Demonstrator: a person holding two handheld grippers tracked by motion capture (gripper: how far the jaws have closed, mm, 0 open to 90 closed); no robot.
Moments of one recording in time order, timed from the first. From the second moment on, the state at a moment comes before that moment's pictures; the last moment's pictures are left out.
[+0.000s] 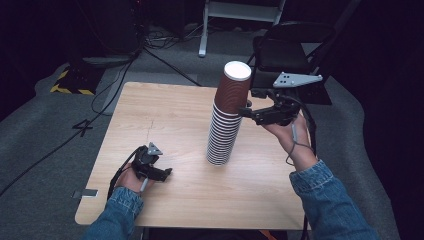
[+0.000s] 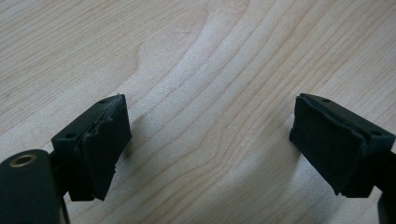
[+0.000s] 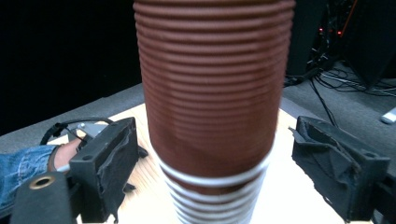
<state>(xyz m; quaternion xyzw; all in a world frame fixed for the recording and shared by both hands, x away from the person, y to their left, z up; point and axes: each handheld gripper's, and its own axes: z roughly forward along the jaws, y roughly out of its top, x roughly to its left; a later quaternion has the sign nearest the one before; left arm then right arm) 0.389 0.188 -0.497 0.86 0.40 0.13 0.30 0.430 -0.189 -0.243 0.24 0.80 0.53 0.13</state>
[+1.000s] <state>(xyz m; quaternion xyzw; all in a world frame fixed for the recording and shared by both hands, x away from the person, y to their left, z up) 0.388 0.189 -0.498 0.86 0.40 0.13 0.31 0.458 -0.149 -0.241 0.24 0.81 0.52 0.12</state>
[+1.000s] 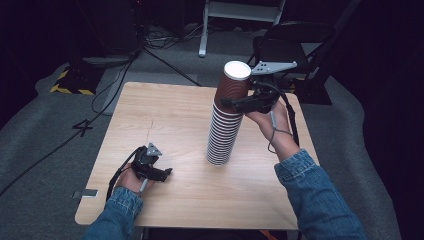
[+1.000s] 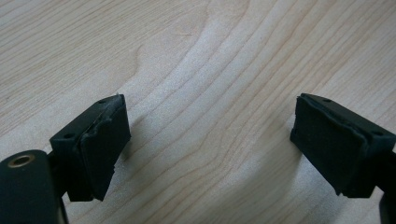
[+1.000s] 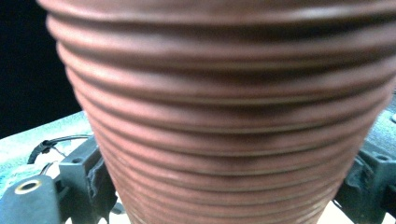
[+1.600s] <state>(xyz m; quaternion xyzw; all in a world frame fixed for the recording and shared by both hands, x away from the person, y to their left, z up) 0.390 0.189 -0.495 0.85 0.41 0.13 0.30 0.453 -0.155 -0.210 0.24 0.78 0.56 0.13</state>
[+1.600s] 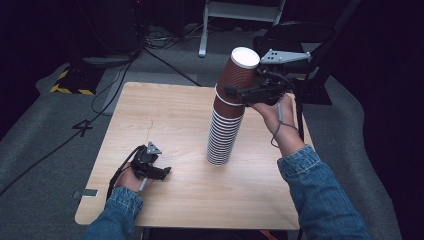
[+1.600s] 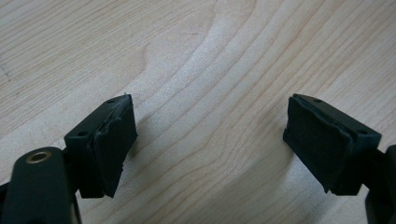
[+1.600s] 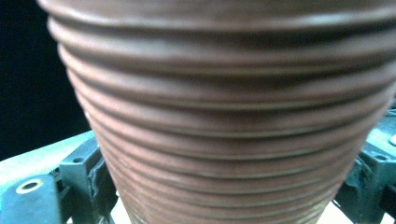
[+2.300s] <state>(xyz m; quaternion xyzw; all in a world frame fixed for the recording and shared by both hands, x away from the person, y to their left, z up) 0.387 0.182 -0.488 0.86 0.38 0.11 0.32 0.428 -0.183 -0.165 0.22 0.76 0.59 0.17</state>
